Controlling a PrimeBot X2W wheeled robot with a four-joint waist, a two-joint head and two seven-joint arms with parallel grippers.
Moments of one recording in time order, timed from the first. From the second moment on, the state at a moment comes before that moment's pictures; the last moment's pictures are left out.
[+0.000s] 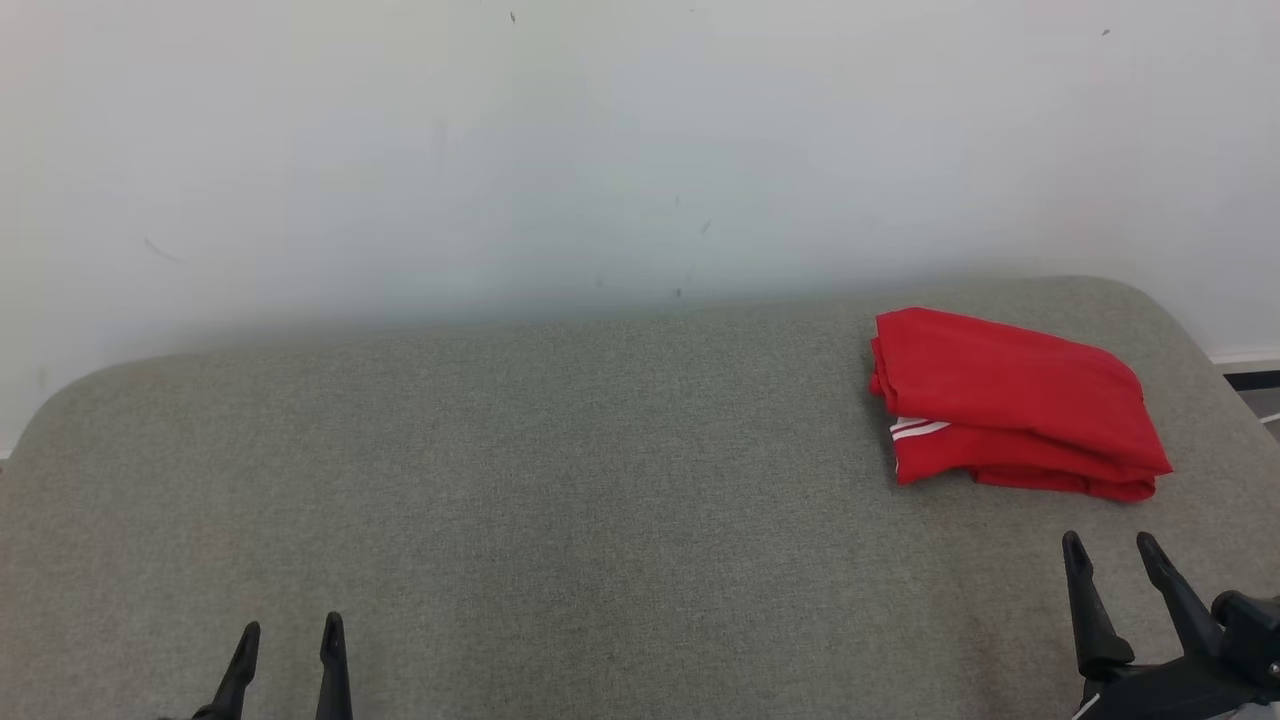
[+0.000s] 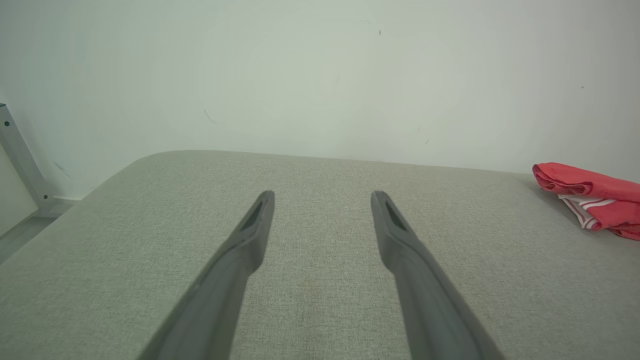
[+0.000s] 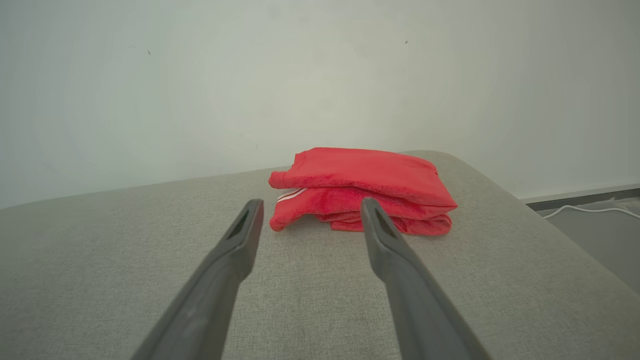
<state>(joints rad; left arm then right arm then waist) 0.12 0.16 -0.19 0.07 -0.24 0.12 -0.17 0.03 -0.40 0.22 0.19 0.63 -0.12 -0.26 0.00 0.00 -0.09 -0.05</state>
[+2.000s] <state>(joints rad) 0.12 0.16 -0.18 0.00 -0.21 0.12 -0.06 0.11 -0.26 0.09 0.02 0.41 -0.12 -0.12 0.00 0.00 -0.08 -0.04</state>
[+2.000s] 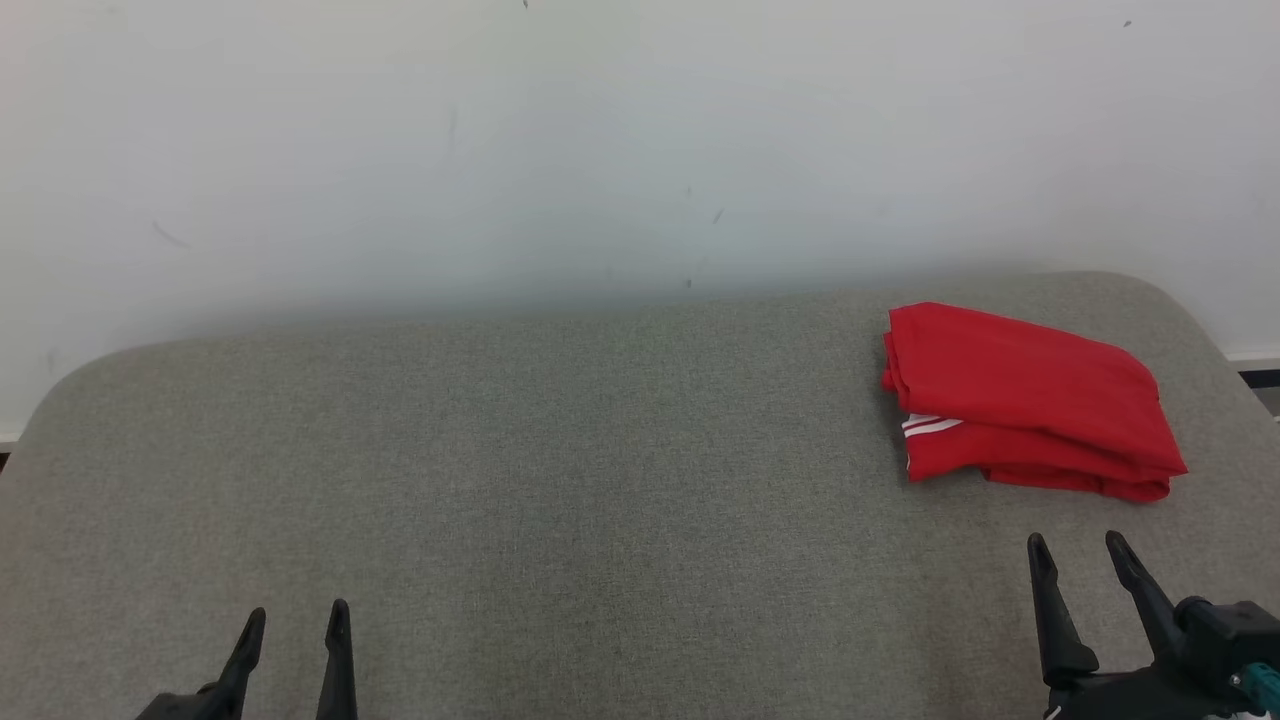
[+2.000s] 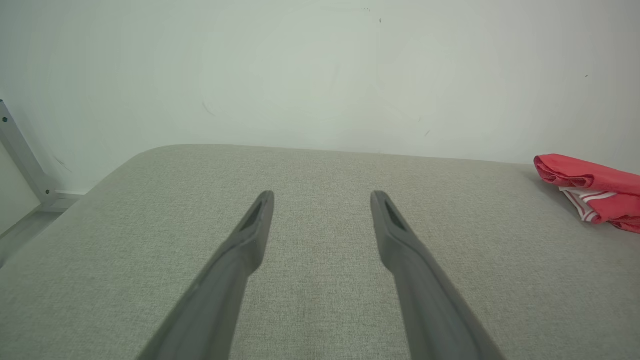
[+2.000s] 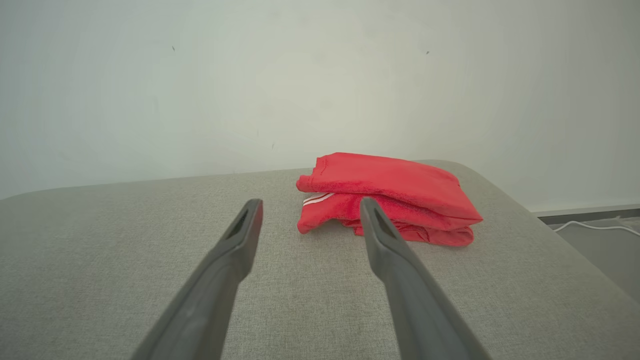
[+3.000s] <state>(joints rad) 0.12 0.16 -0.18 -0.01 -0.21 0.12 -0.06 0.11 -0.27 0.06 0.01 0.40 -0.12 -0.08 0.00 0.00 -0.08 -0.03</state>
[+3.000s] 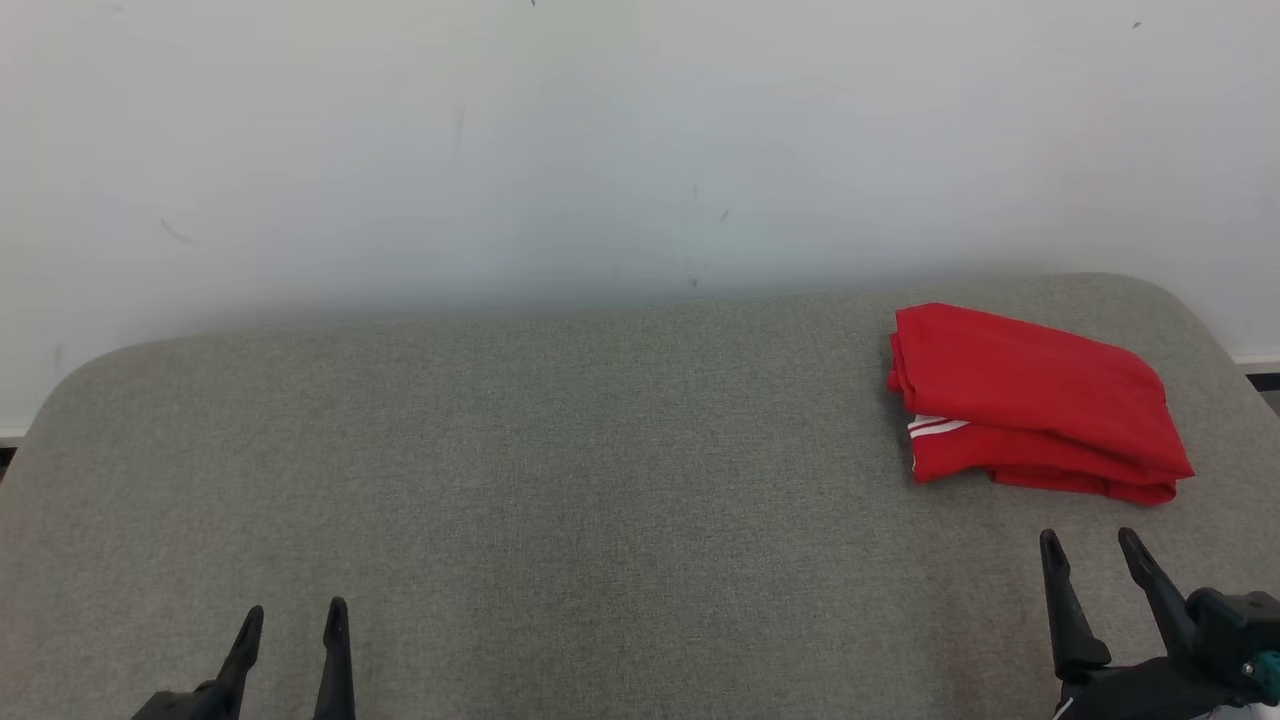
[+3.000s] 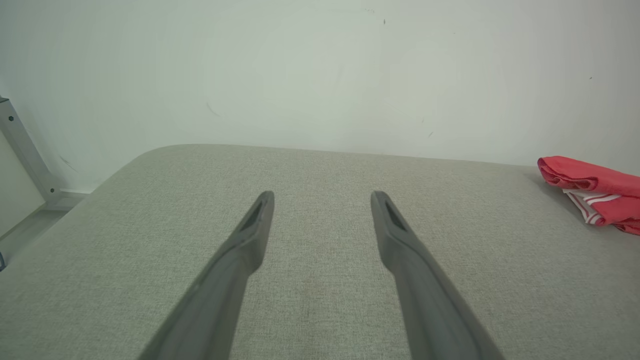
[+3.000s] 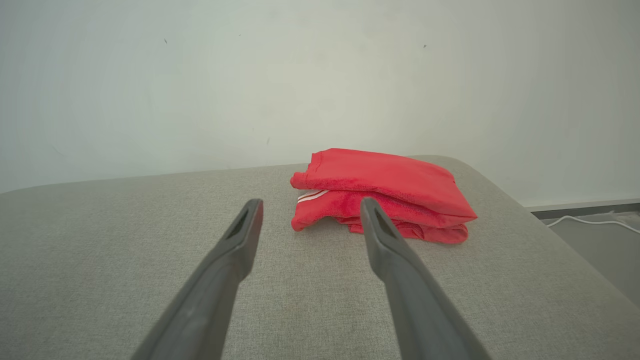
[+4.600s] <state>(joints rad) 0.10 0.11 -0.10 0.13 -0.61 0.06 0.00 0.11 -0.18 0.01 0.14 0.75 -0.06 -0.02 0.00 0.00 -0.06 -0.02</state>
